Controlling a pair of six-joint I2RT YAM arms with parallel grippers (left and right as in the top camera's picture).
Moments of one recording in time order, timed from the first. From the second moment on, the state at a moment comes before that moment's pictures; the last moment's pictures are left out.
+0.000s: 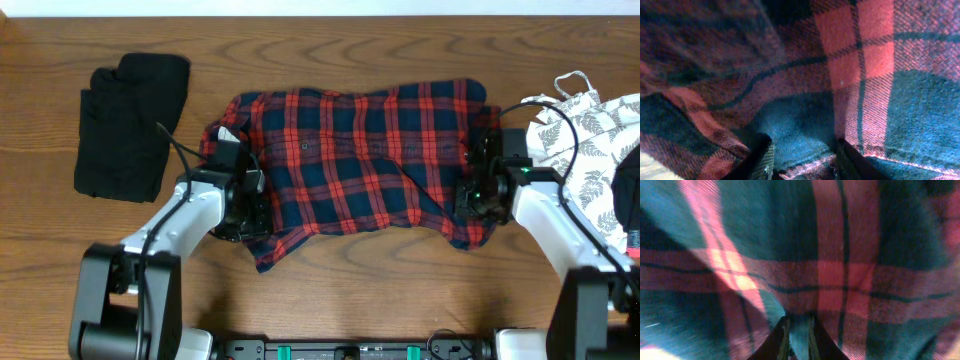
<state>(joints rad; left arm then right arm) -0.18 1.63 0.81 -0.72 0.25 -0.21 0.01 1.56 0.83 -0.66 -0.12 0.15</state>
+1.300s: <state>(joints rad) -0.18 1.68 0.84 -0.95 0.26 -0.23 -0.11 1.65 0.84 -0.76 -0.03 0.21</state>
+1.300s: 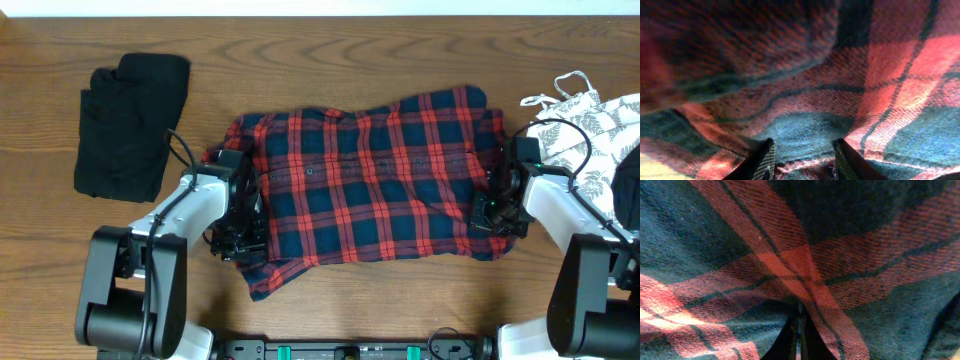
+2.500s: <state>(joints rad) -0.18 1.86 1.00 -0.01 0.13 -0.24 0.01 1.85 1.12 -0.11 -0.32 0.09</state>
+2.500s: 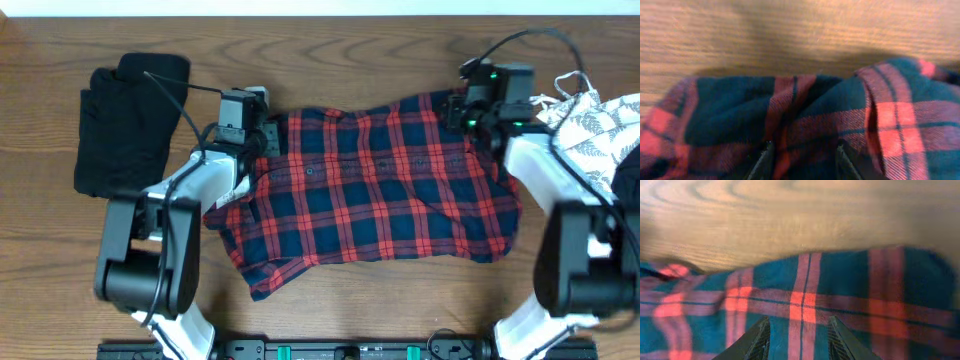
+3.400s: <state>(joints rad) -0.19 2.11 1.03 0.47 0.14 -0.18 0.02 2.08 1.13 0.16 -0.13 0.17</state>
